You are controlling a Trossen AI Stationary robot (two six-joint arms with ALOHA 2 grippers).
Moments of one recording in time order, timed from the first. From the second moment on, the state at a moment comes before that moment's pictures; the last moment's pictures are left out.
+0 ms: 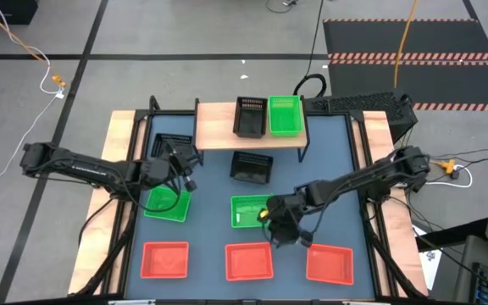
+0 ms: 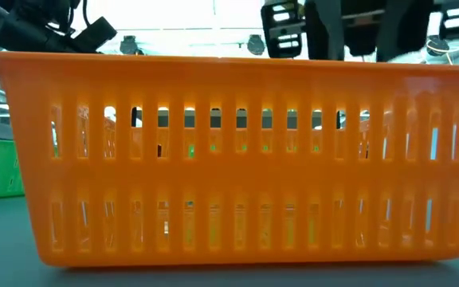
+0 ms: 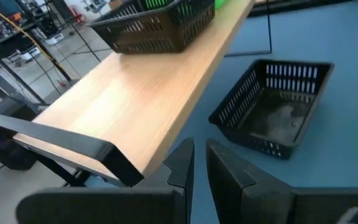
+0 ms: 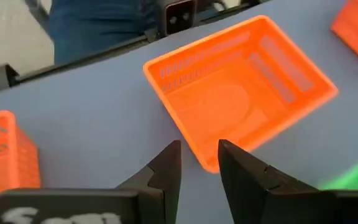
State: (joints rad) left arm -0.05 0.90 0.33 0.19 -0.62 0.11; right arm 0.26 1.64 1.04 -0.28 -0.54 -0.67
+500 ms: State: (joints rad) left arm -0.05 0.98 0.33 0.21 -0.62 0.13; right arm 0.36 1.55 1.04 -0.47 -0.47 -0.35
